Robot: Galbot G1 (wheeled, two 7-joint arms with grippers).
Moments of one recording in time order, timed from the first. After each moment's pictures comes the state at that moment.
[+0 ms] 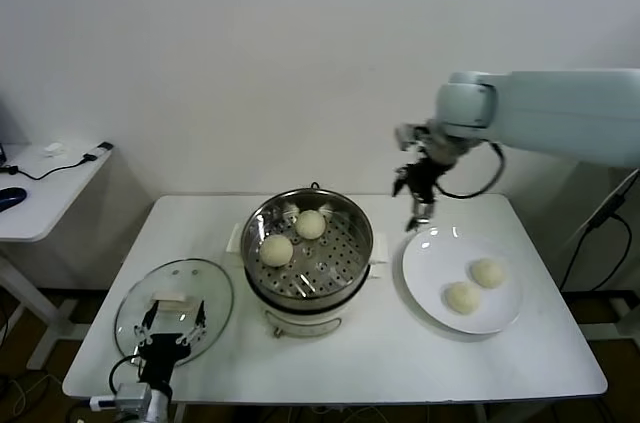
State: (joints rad) left arm 1.65 -1.41 -0.64 -1.95 -0.09 0.02 -0.06; right arm 1.00 0.86 -1.91 1.44 0.76 -0.26 -0.94
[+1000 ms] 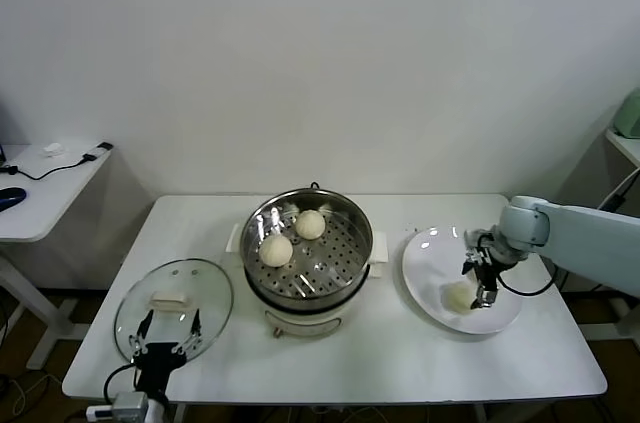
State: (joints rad) left arm 1.68 -1.42 -0.66 -1.95 -0.07 0.01 -0.06; right arm 0.39 0.69 -1.54 1.26 0.43 -0.32 -0.84
